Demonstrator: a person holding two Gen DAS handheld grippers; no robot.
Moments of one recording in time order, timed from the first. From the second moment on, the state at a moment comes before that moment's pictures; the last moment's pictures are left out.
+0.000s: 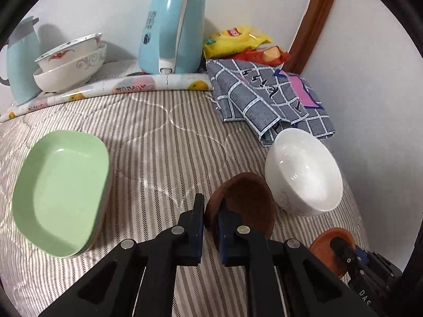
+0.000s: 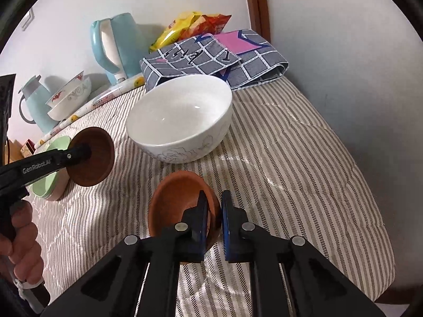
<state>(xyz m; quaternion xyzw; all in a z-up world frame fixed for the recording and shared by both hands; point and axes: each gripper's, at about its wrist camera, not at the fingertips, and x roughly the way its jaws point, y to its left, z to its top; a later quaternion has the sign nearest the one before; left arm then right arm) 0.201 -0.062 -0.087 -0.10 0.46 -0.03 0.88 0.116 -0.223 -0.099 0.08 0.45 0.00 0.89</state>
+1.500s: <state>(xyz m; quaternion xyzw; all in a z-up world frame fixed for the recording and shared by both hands) 0.179 -0.012 -0.024 -0.14 0.41 -0.02 0.90 0.140 -0.204 -0.003 0.07 0.37 -0.01 0.92</state>
